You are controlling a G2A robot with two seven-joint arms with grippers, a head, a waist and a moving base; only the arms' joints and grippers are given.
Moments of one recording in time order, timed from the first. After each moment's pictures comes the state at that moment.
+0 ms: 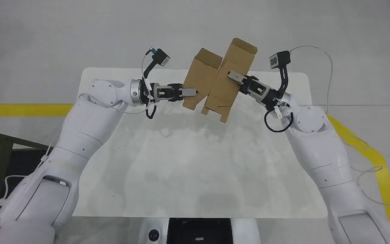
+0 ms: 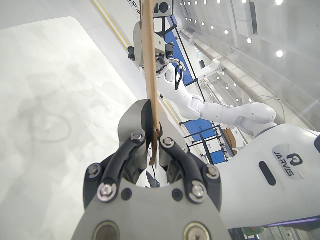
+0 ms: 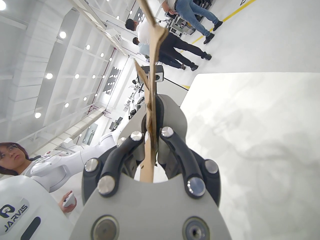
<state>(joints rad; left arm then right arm) 0.50 -1.11 -0.84 -1.04 -0.57 -0.65 -1.17 -0.79 -1.15 1.12 -1.27 0.36 -0.50 0.73</state>
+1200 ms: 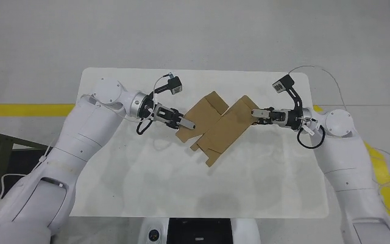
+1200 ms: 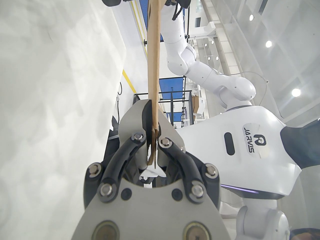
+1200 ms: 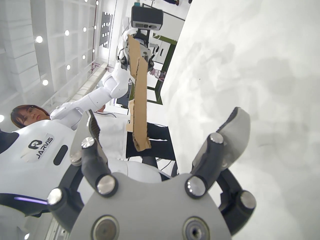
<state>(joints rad) 0.50 -1.08 -0.77 -1.10 -0.66 -0.28 -1.54 -0.85 -1.07 1.28 -1.21 0.50 -0.41 1.41</state>
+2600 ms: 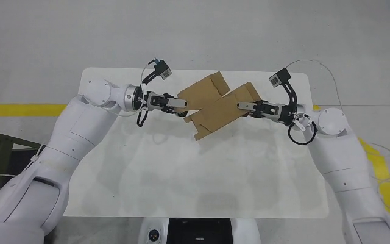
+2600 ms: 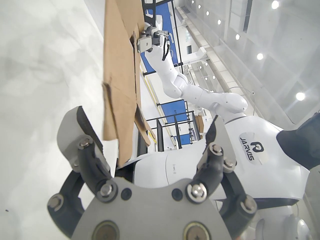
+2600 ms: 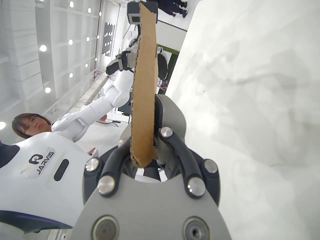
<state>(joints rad) 0.49 -1.04 -0.76 -1.07 -0.76 -0.47 -1.35 -0.83 -1.06 1.20 -1.26 0.48 -0.40 1.16</state>
